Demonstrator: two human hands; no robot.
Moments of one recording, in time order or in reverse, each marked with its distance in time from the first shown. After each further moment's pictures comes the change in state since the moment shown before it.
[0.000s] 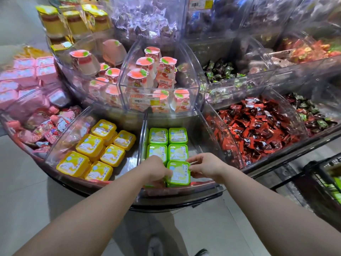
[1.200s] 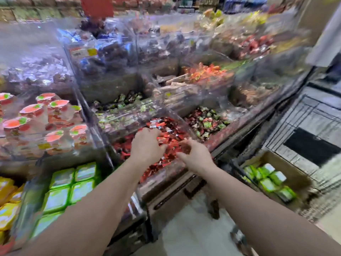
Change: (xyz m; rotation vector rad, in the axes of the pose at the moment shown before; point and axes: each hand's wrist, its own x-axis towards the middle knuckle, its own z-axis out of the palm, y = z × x) left_hand -0.013 0.283 0.161 0.542 0.601 0.668; right_hand -0.131 0.041 -0.247 -0.366 0.672 -0.296
